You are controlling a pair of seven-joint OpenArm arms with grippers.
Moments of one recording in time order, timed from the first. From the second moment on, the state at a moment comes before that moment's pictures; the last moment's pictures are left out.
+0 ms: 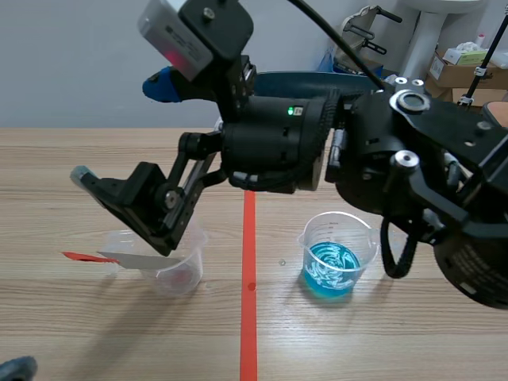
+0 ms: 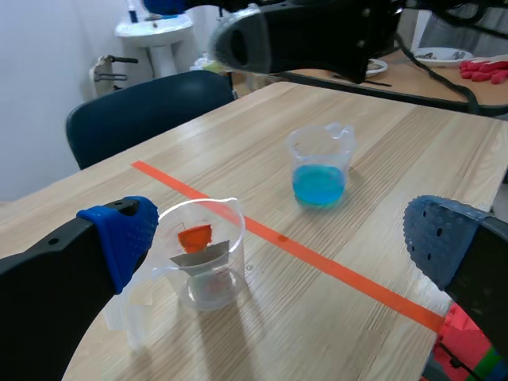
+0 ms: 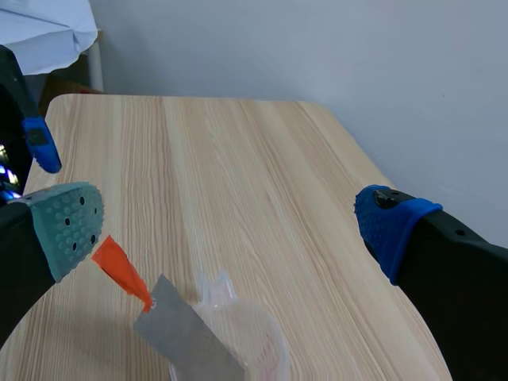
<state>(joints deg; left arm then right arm) 58.6 -49.7 -3.2 99.7 -7.7 -19.9 -60.3 11.5 22.9 -39.6 102.7 15.4 30.9 0.0</state>
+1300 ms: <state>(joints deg) 51.2 -37.4 -19.1 110.4 -7.8 -18.0 -40.1 -42.9 38.1 4.8 127.4 22.5 27.9 4.7</state>
